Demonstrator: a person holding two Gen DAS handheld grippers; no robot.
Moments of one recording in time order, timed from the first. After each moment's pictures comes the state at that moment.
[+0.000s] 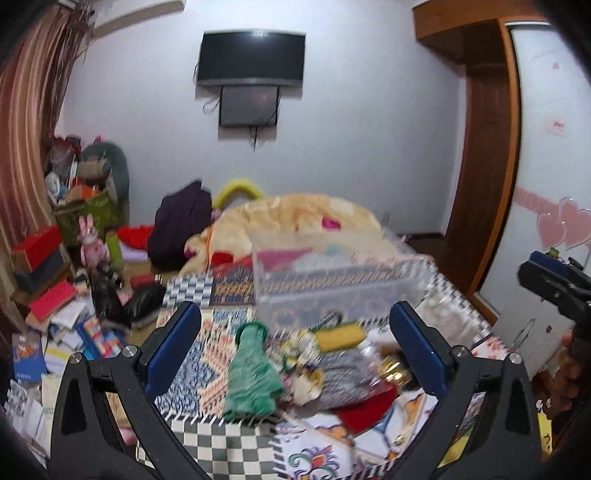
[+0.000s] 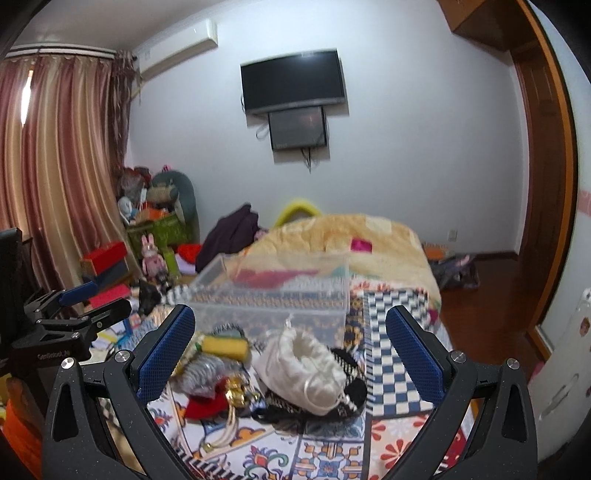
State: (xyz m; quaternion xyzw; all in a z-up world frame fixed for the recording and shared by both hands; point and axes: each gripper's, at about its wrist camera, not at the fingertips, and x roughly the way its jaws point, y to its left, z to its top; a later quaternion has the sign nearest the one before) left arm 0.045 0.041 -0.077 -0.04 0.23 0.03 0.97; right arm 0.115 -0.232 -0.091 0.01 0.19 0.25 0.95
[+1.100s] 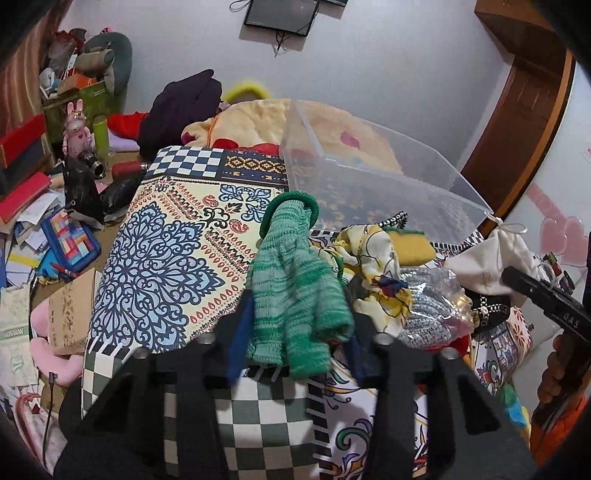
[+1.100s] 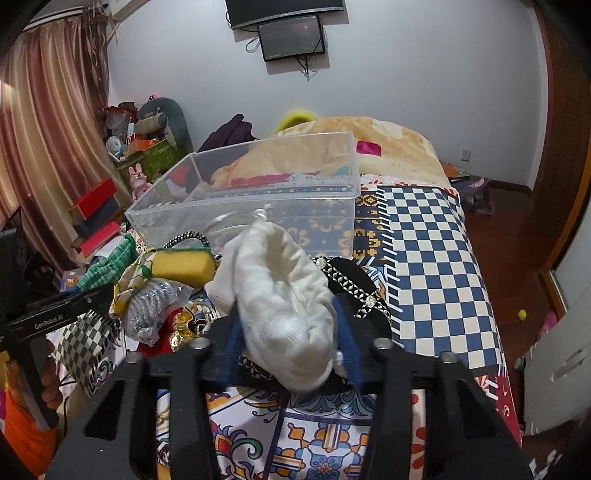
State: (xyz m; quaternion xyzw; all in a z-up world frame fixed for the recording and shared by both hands) left arm 0.085 0.095 -0.175 -0.14 0.37 0.00 0.92; right arm 0.165 -0.218 -0.154 -0.01 0.34 0.26 0.90
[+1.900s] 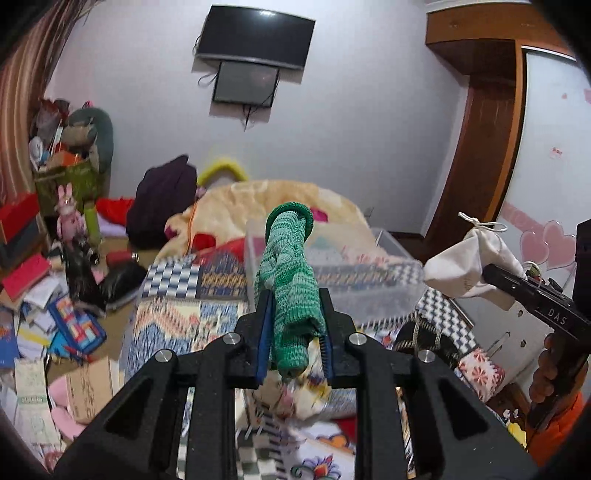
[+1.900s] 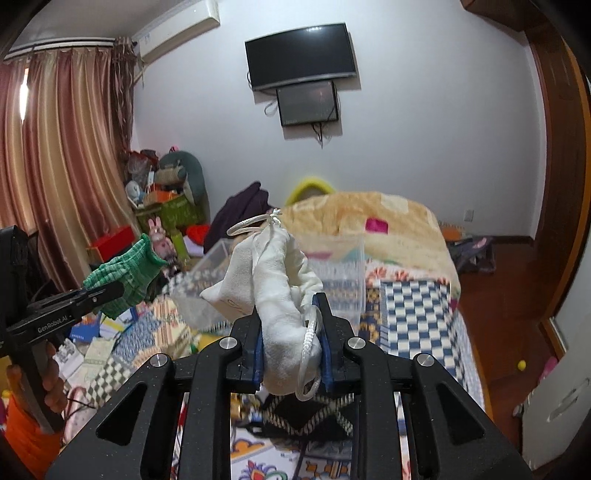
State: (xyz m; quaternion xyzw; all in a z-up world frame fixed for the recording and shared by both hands) left arm 0.072 0.071 -0.069 -0.09 0.24 -0.02 0.97; right arm 0.154 -0.220 -0.081 0.01 0.22 0.28 0.93
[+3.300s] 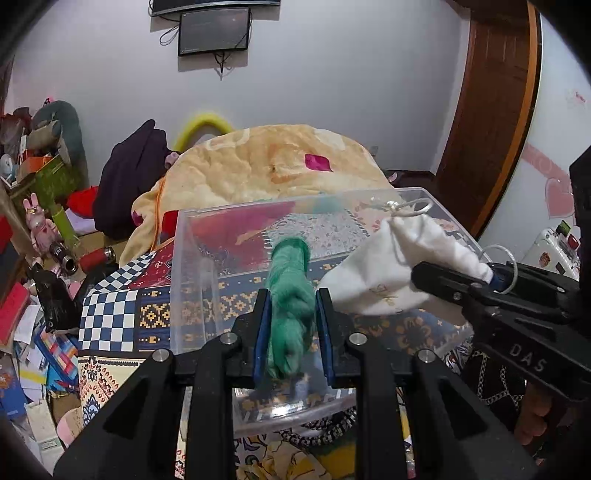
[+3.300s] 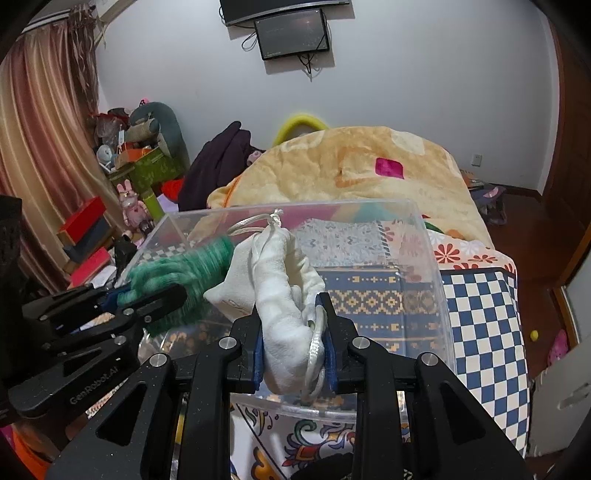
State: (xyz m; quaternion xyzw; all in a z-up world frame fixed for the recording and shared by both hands) left arm 0.234 0.040 -0.121 -0.03 0.36 -0.03 0.93; right arm 0.263 -0.138 -0.128 0.00 0.35 0.26 0.90
